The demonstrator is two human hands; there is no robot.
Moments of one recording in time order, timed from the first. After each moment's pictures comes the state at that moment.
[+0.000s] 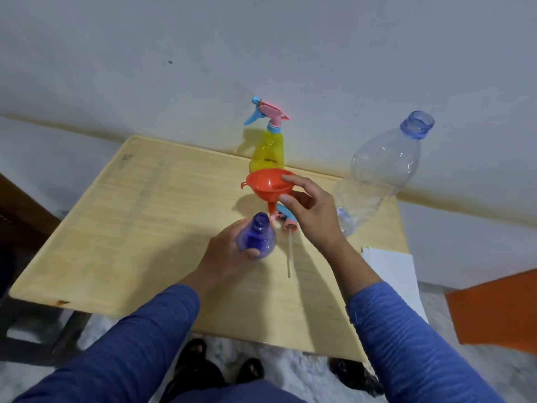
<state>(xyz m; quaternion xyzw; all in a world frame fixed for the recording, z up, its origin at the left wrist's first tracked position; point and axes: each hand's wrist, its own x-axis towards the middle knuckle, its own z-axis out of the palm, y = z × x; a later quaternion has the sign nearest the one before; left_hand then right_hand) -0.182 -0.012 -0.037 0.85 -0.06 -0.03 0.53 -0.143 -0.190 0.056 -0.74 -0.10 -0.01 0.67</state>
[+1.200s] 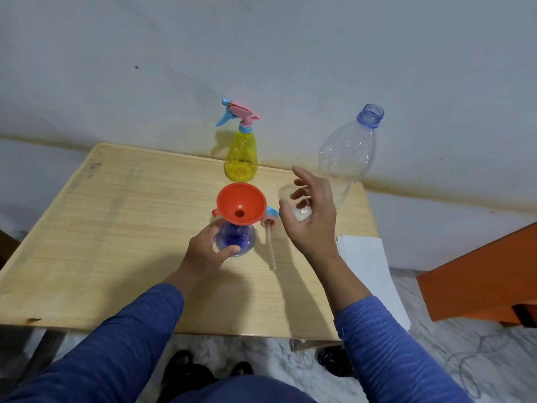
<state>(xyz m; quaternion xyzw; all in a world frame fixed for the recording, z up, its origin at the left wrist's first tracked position) -0.182 -0.009 -0.051 0.86 -0.05 -0.03 0.52 -0.191 -0.202 0.071 -0.82 -0.11 -0.30 0.47</state>
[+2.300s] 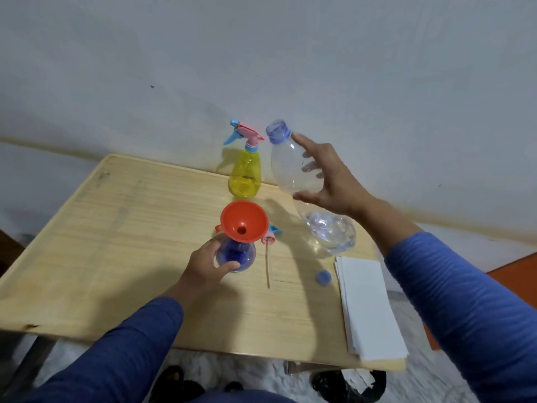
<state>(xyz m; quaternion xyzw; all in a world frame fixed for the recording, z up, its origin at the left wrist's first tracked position) -0.184 -0.008 -0.045 0.85 -0.04 -0.05 0.53 -0.113 -0.254 0.154 -0.91 -0.30 -0.07 0.29</state>
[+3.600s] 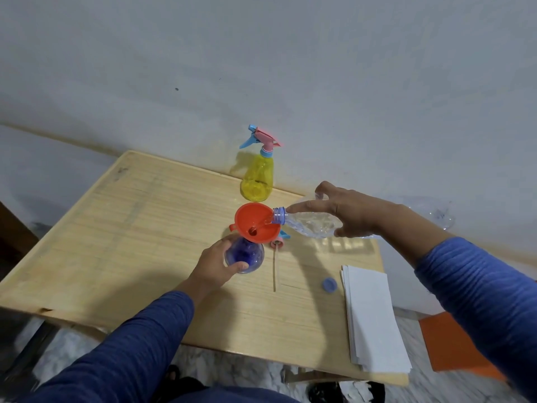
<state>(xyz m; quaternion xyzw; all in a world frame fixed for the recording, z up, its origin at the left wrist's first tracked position) -0.182 -0.009 -0.049 0.84 -0.05 -0.05 0.55 -0.130 -0.254 0.172 -0.92 -0.34 0.15 -0.11</state>
